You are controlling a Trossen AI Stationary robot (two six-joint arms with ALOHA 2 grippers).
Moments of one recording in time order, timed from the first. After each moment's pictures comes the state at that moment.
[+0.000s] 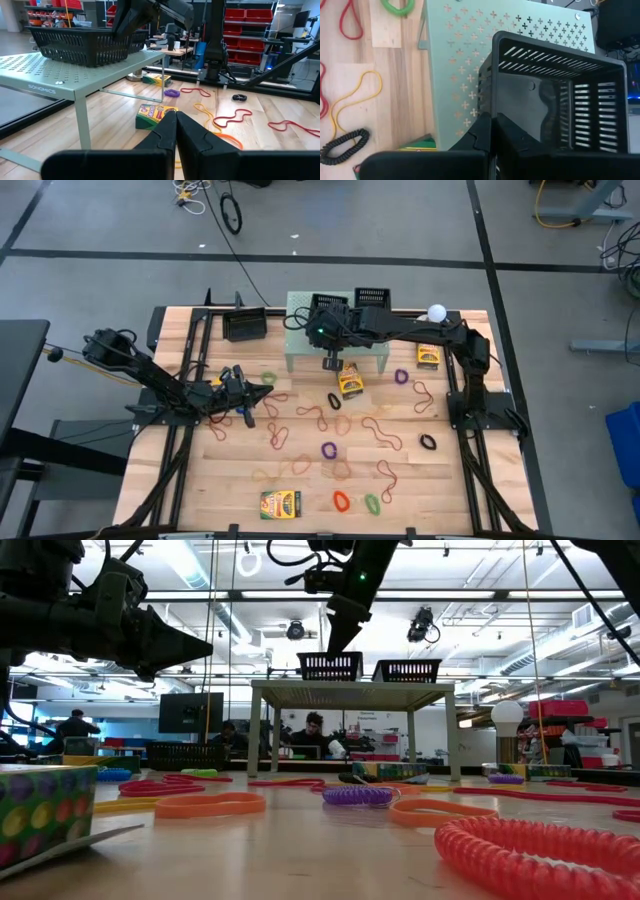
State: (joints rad) left arm -0.33 1.25 0.01 1.28 -0.68 -0.03; right arm -0.20 1.95 1.89 -0.98 0.32 -0.29
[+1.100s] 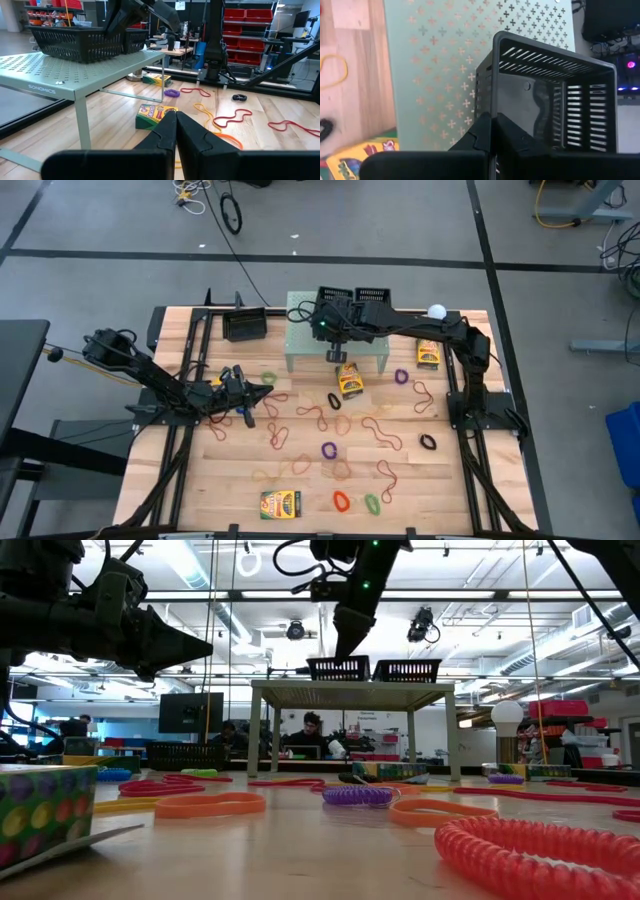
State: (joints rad) left arm -0.33 1.25 0.01 1.28 -0.68 -0.03; right arm -0.25 1.95 1.89 -1.00 0.37 -0.35
